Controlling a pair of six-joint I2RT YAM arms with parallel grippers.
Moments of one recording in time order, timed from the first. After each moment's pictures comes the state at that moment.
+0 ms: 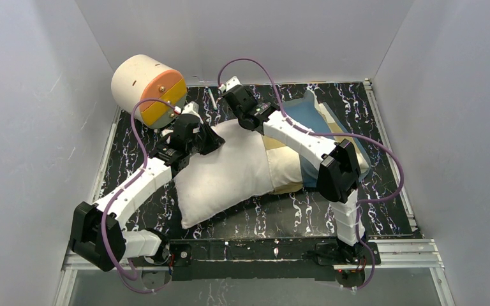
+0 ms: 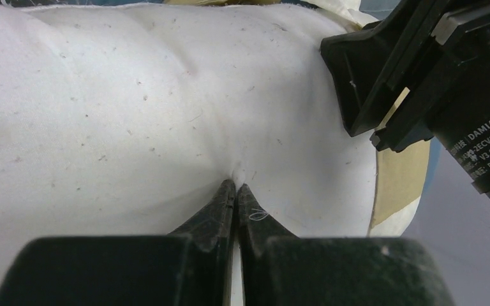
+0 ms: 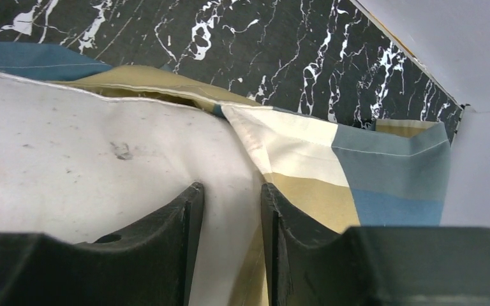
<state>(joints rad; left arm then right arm) -0.49 1.26 0.94 -0.24 0.02 -0.81 0.84 2.05 1.95 -0.70 0.57 -0.07</state>
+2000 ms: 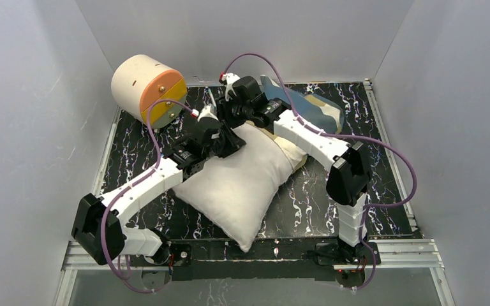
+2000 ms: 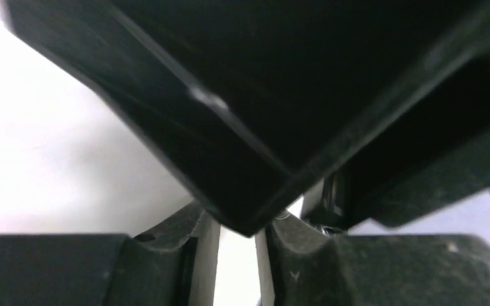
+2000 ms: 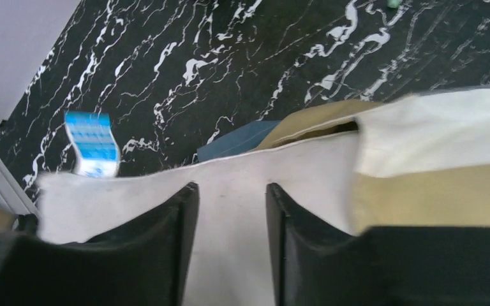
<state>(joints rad) -0.66 1.30 1.00 -0.24 -0.09 -0.96 0.81 1.96 1.84 -0.46 -0.17 0.28</state>
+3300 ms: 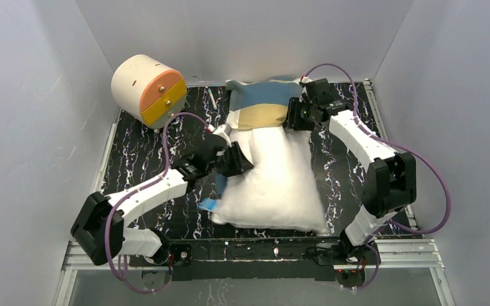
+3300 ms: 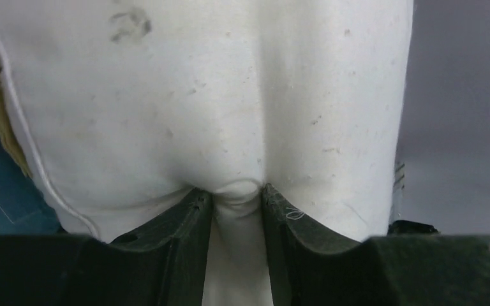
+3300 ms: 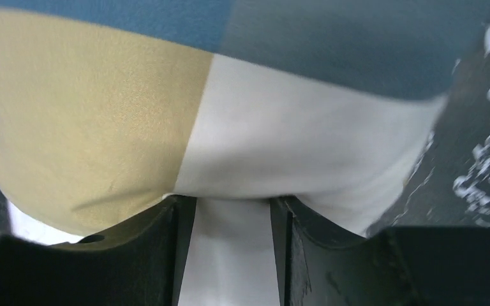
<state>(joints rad) -0.70 1.26 0.82 -0.17 0.09 -0.82 0.37 1.65 1.38 -0.59 -0.19 0.39</state>
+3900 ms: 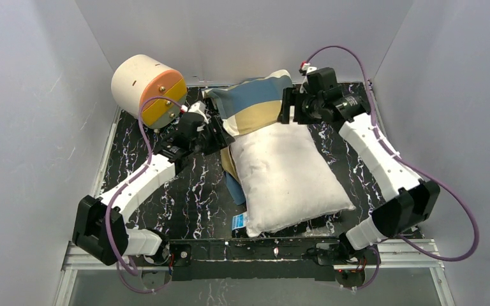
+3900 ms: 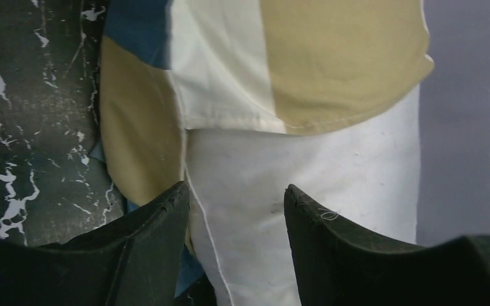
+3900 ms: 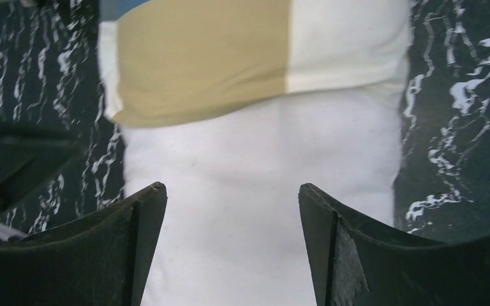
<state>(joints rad) -0.54 1.31 0.98 -0.24 0.07 -0.78 0.44 1.53 1.63 -0.84 -0.09 0.34</state>
